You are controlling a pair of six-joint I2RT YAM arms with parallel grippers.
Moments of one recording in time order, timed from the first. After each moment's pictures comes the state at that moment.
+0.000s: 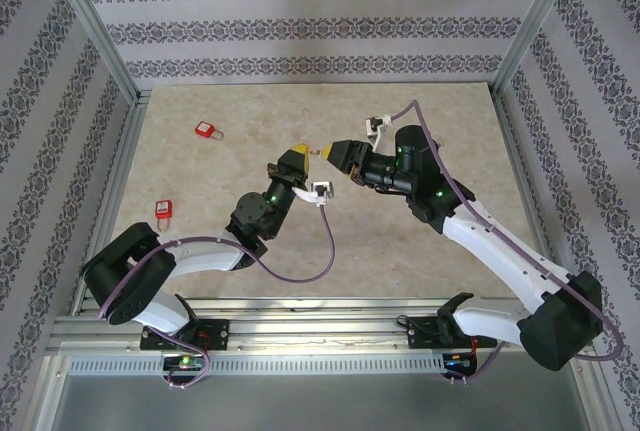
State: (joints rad) left arm -0.80 1.50 0.59 1.18 -0.42 1.61; right arm 0.55 1.19 0.98 -0.06 -0.50 1.02
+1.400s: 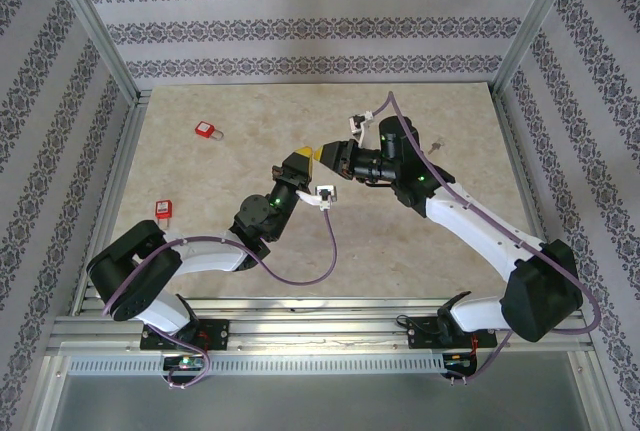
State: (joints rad) left arm -0.82 1.53 0.59 1.21 -0.42 1.65; right arm 0.53 1.35 1.03 -0.03 -0.60 0.97
